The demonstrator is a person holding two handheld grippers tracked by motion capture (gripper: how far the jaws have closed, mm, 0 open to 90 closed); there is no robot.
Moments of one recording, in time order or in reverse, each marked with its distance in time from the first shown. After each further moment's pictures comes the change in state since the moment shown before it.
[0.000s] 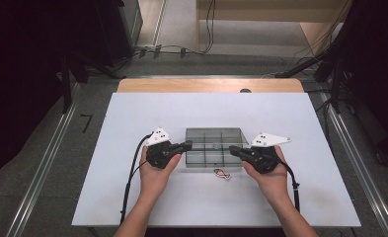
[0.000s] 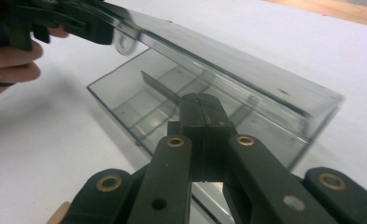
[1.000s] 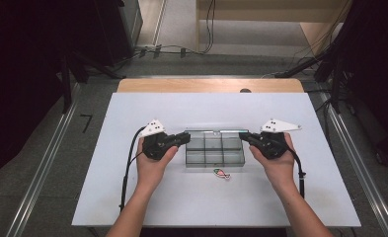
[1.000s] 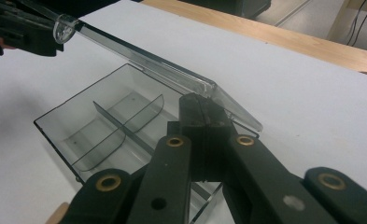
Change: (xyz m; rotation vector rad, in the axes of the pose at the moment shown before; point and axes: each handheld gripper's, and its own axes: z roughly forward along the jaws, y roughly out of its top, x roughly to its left) left arm 0.016 0.014 -0.006 -0.042 -0.029 0.005; right arm -0.029 0.022 -0.007 -0.053 -0.101 0.008
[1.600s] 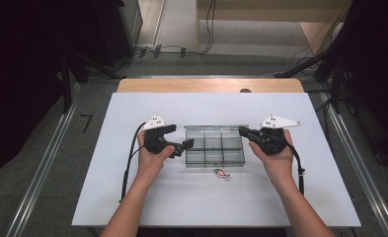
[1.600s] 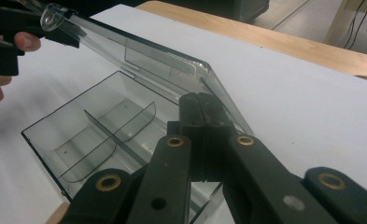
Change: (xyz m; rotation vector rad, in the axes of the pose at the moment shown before) left arm 0.020 0.005 0.018 0.044 -0.012 -0.027; right arm -0.009 0.004 0.007 -0.011 -0.003 0.014
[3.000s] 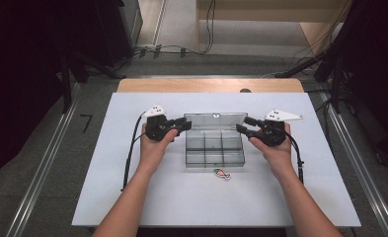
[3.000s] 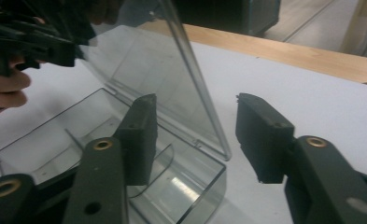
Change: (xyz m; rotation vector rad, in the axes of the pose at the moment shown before) left arm 0.032 0.012 0.017 -0.037 -0.019 -0.025; right arm -0.038 -0.008 0.022 -0.077 0.067 0.044
